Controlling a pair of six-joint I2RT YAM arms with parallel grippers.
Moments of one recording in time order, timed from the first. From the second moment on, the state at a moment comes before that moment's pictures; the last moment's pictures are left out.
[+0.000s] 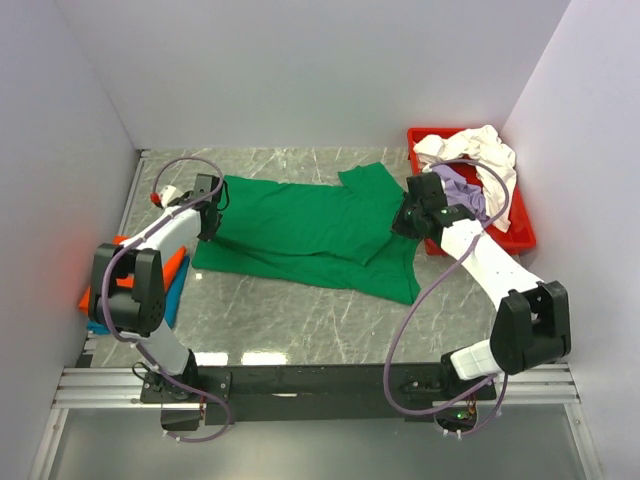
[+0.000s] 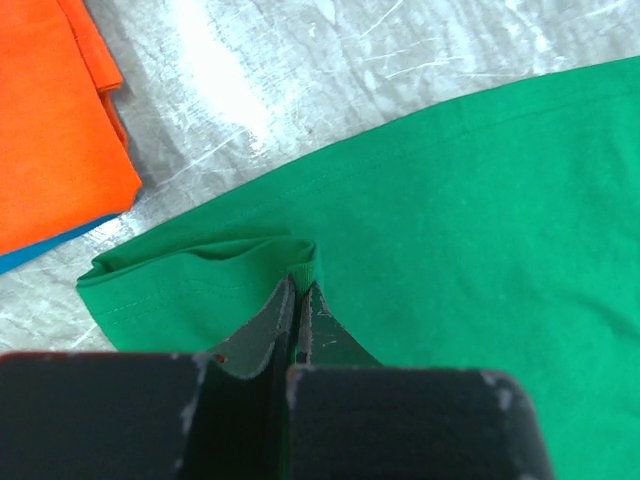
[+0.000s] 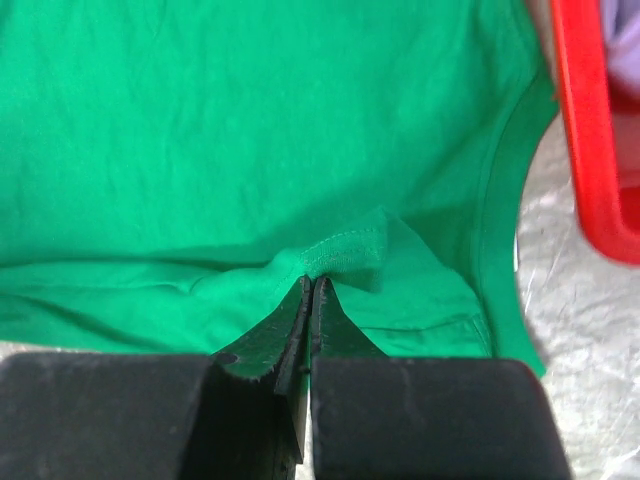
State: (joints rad) left arm -0.16 1.66 1.12 -0.53 -0.52 -1.20; right arm 0.29 1.42 1.08 -0.52 0.07 0.63
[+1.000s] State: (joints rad) left arm -0.14 1.78 1.19 -0.53 -0.51 -1.19; right arm 0.25 1.69 1.35 -0.54 0.09 0.53
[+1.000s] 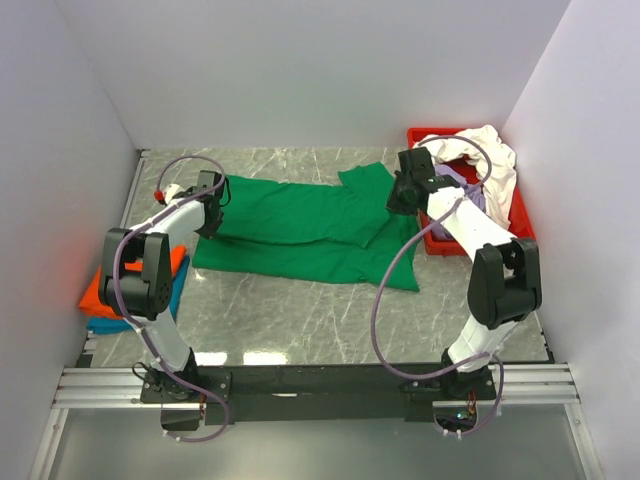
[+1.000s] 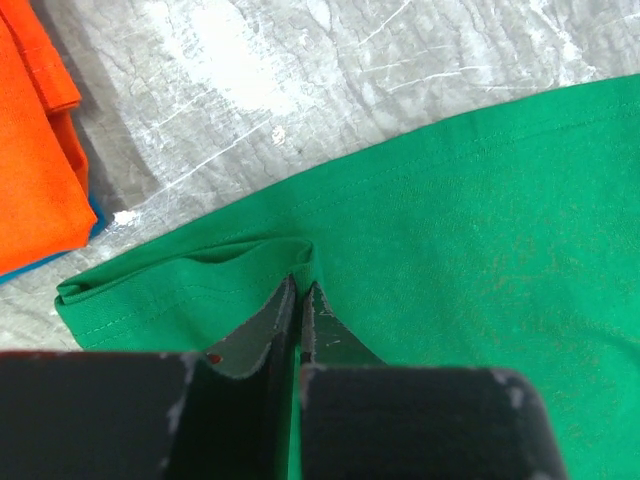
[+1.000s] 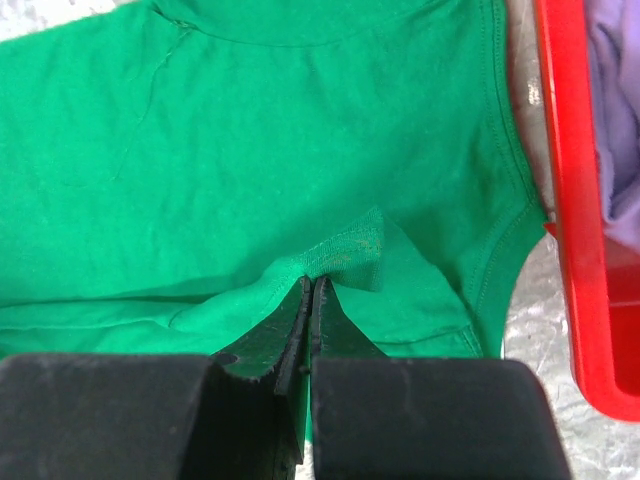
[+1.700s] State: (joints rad) left arm -0.09 1.69 1.15 -0.51 -0.46 -1.16; right arm 0.25 1.79 1.44 -0.56 0.09 0.51
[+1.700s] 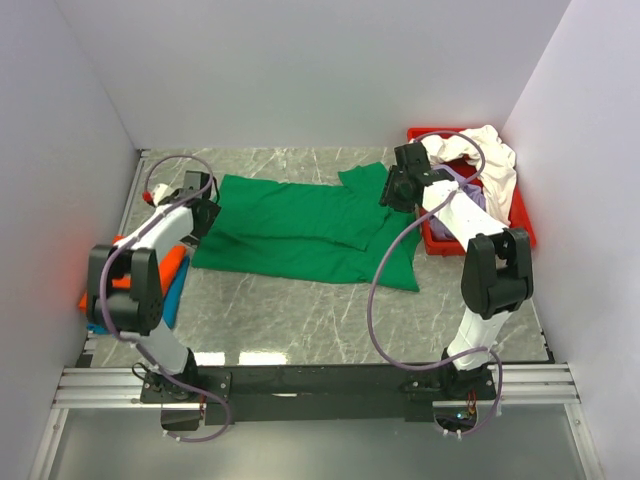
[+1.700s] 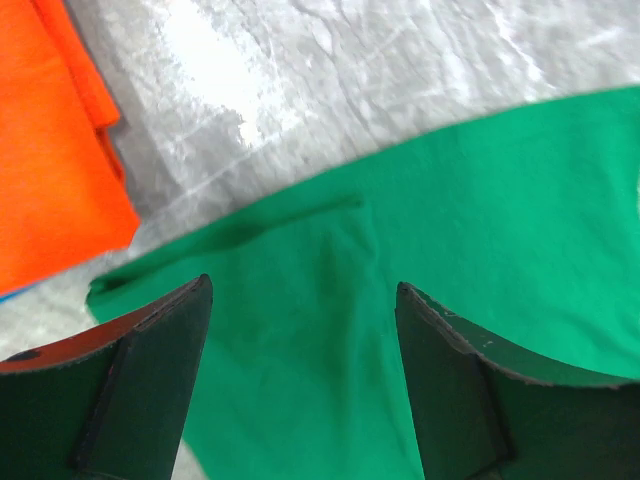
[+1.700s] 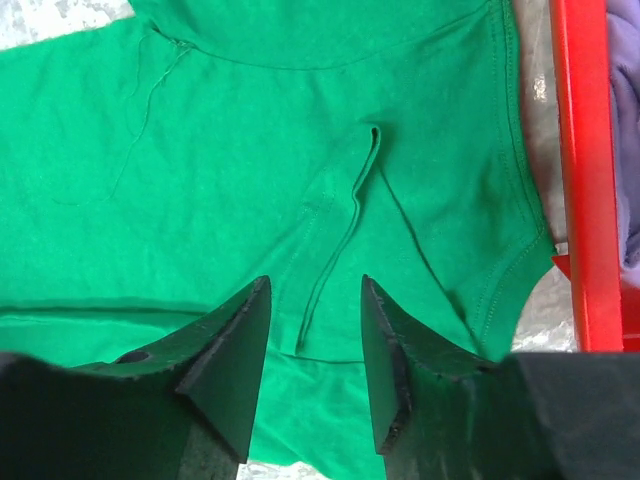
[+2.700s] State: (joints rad) left arm -0.07 1.38 0.72 -0.40 -0.42 -1.19; right arm 0.21 1.03 0.60 -0.46 0.06 0.70
